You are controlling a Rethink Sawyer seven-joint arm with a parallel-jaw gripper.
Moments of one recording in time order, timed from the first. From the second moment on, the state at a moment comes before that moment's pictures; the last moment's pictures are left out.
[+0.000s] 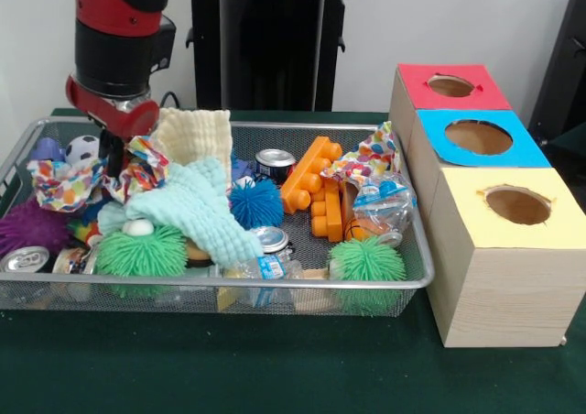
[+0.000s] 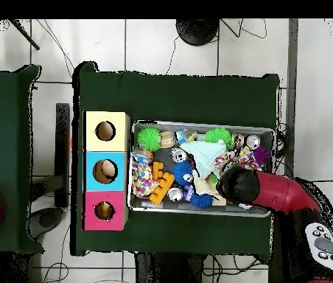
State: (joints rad) arm -0.52 -0.55 -0.05 1.60 -0.34 0.42 2.17
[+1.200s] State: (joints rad) arm -0.48 -0.55 -0.06 1.62 -0.34 0.40 2.17
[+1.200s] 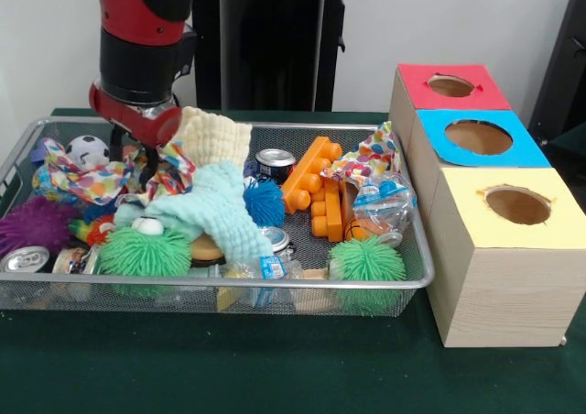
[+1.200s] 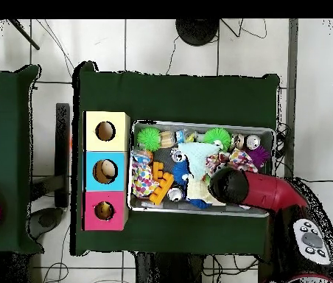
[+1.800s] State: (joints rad) arm -0.42 -0.64 -0.06 1.61 -0.34 0.58 2.17
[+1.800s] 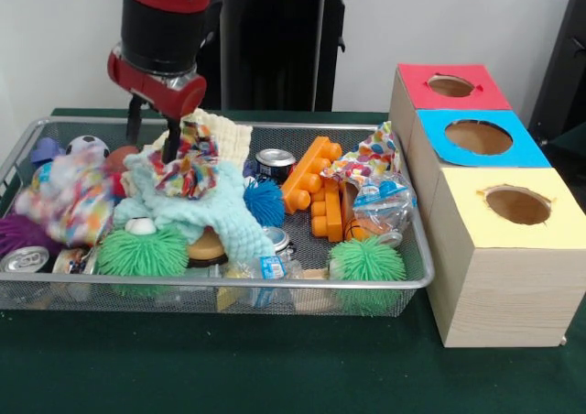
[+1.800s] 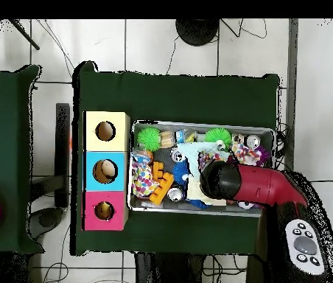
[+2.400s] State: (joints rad) arm -0.41 -0.70 -0.06 1.59 -0.34 0.66 2.17
